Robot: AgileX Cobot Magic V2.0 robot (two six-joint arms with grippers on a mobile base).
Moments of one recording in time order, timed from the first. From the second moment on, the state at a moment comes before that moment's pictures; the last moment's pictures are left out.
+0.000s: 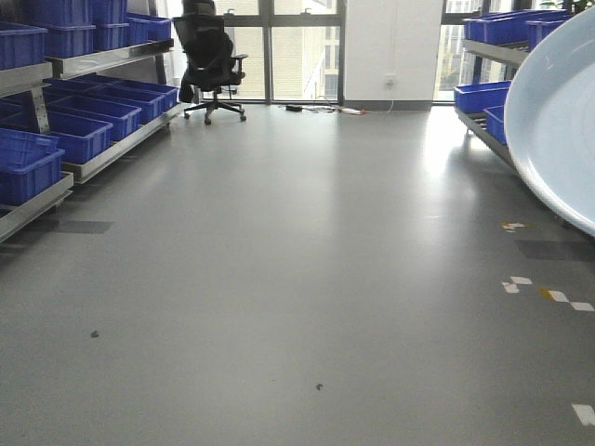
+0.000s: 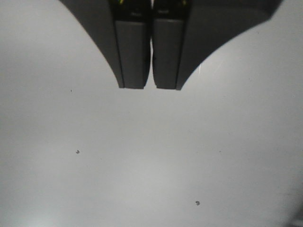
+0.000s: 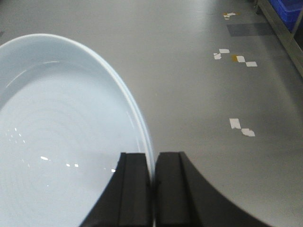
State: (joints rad) left arm -0.11 0.64 -0.38 0.23 0.49 -0.37; right arm -0.04 0.54 -0.49 -0.13 0.47 0.25
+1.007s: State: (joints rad) left arm -0.11 0.64 -0.38 0.23 0.49 -0.37; right arm -0.04 0.54 -0.49 -0.13 0.47 0.25
